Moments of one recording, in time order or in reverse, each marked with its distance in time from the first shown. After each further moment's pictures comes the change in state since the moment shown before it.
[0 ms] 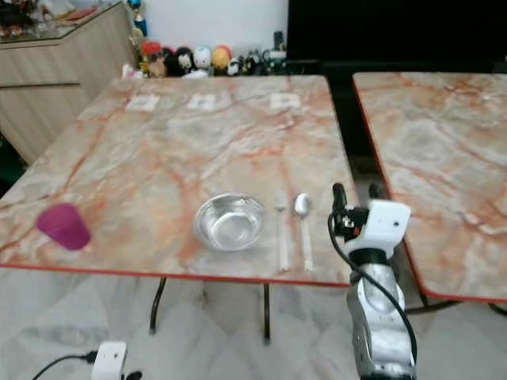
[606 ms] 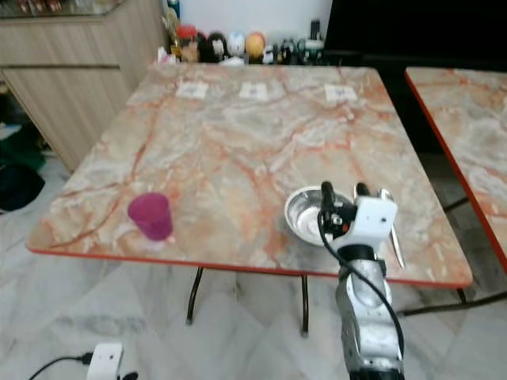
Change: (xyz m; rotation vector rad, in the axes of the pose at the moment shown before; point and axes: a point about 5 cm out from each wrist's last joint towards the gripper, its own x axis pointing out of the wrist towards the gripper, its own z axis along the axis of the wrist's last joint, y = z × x) left arm -0.001 0.003 -0.001 0.002 -0.012 0.001; right arm 0.005 0.006 -0.001 0.015 0.008 0.012
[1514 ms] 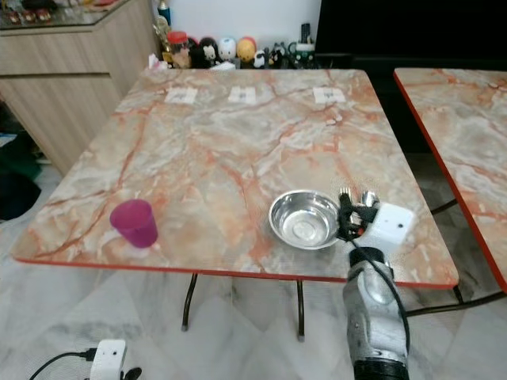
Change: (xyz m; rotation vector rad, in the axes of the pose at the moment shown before) left arm 0.002 -0.005 0.005 0.002 -0.019 -0.011; right arm 0.005 -0.032 -0.019 0.193 0.151 -0.214
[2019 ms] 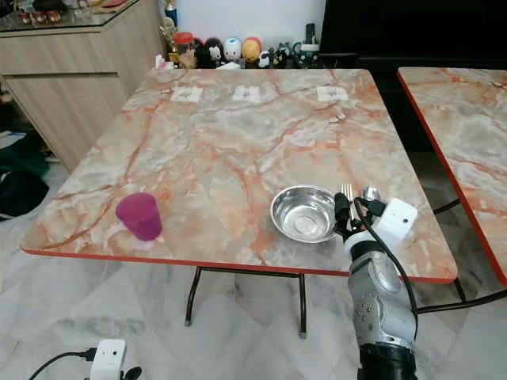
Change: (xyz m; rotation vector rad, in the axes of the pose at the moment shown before) left arm 0.000 0.000 0.001 -0.002 -0.005 0.002; right arm 0.013 0.004 -0.002 0.124 0.172 0.091
